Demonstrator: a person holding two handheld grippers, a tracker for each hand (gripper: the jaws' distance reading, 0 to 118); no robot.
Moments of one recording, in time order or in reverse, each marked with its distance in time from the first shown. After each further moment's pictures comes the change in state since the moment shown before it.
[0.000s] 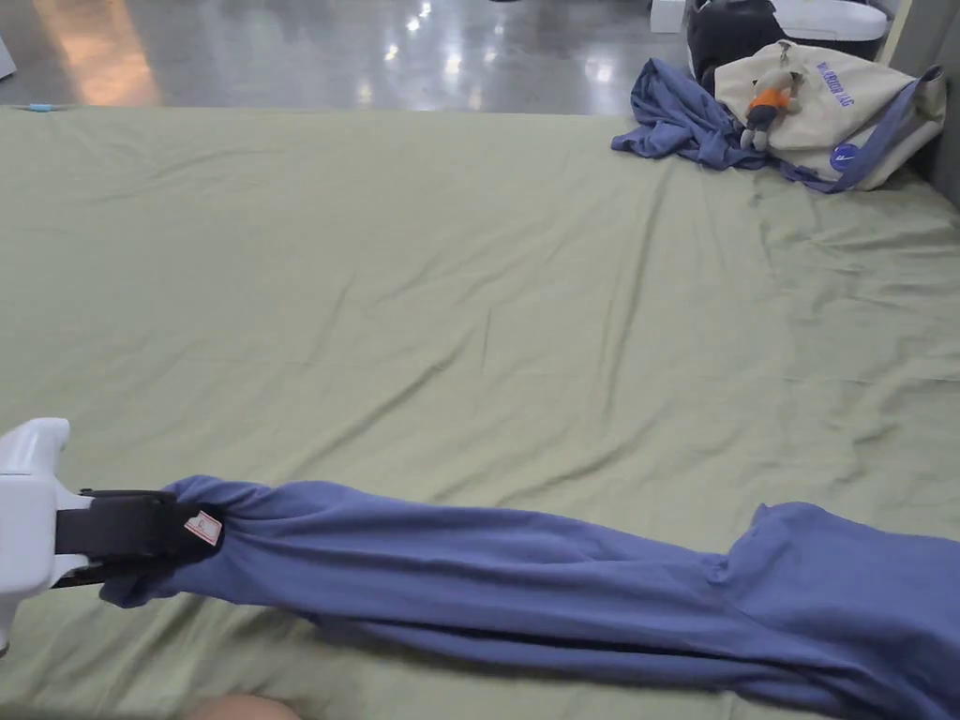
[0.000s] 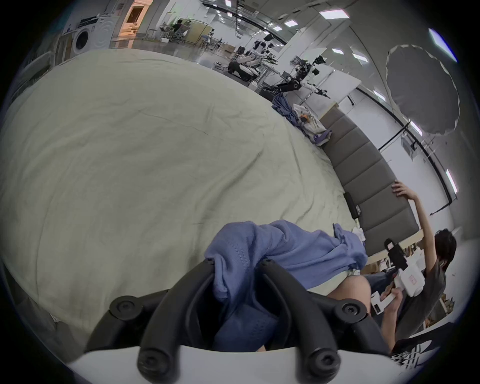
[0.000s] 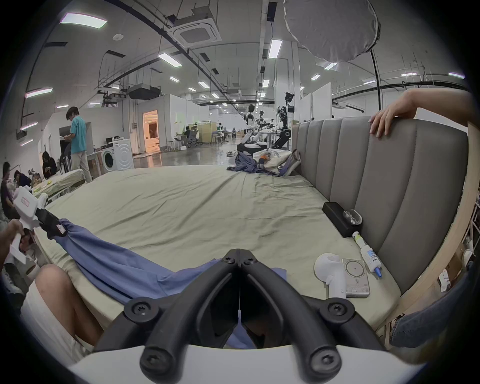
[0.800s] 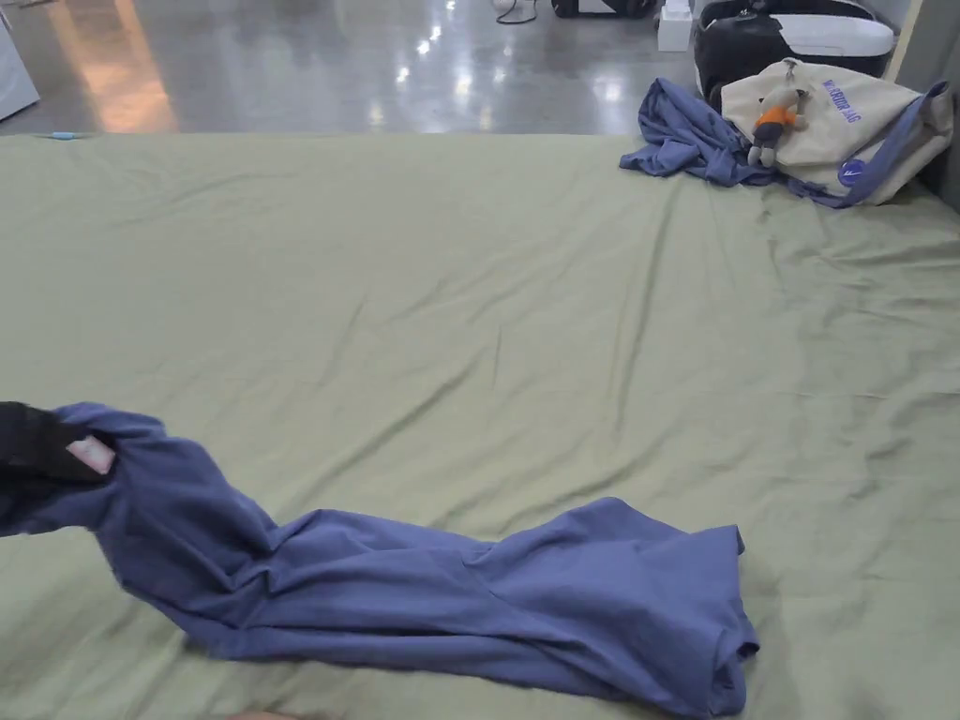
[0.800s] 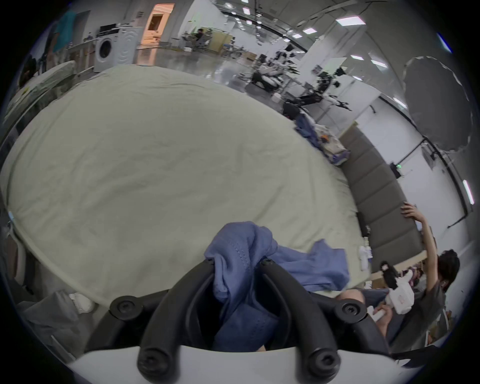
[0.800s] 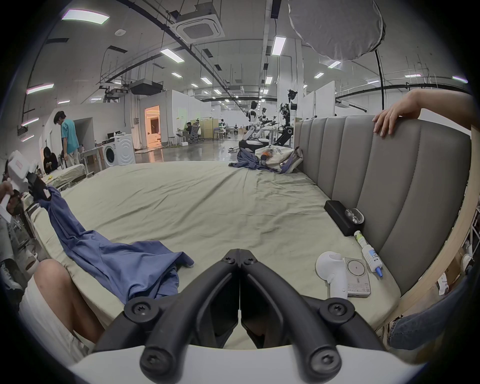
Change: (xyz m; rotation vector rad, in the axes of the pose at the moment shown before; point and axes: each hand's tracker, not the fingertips) left arm 0.022 0.058 0.074 0.033 0.092 0.022; right arm -0.002 -0.002 -0.002 -0.019 0.010 0.019
